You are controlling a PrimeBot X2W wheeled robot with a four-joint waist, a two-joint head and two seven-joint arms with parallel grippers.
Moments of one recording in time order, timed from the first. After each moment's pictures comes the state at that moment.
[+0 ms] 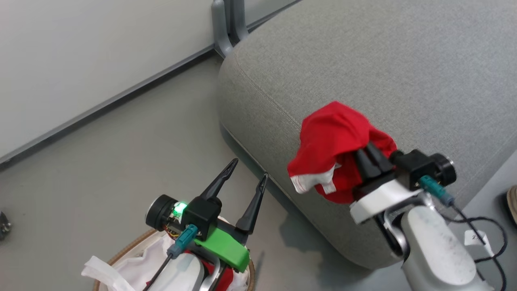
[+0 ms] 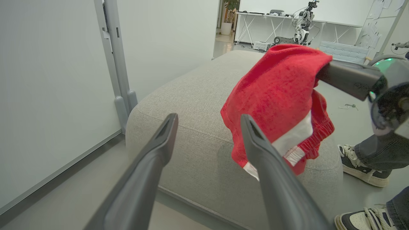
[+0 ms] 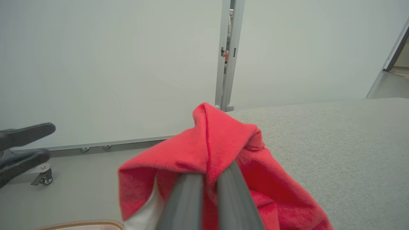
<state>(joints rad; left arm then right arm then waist) -0.27 0.08 -0.54 0.28 -0.23 -0.13 -0.26 -0.33 -0.06 0.23 0.25 0.12 0.13 -0.26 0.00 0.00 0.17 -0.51</state>
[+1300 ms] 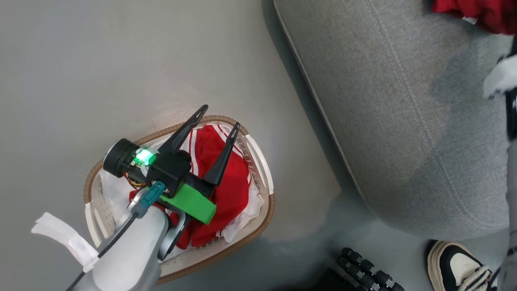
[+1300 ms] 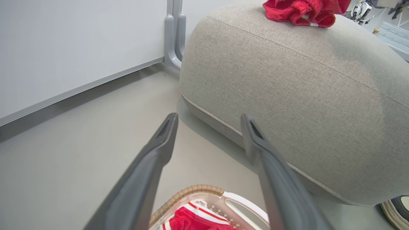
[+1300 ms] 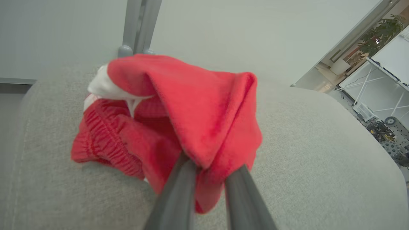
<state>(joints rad) -0.48 0.27 -0.59 0.25 -0.26 -0.13 -0.26 -0.85 -0.22 -0.32 0.63 -0.16 0.13 -0.26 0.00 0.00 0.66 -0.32</state>
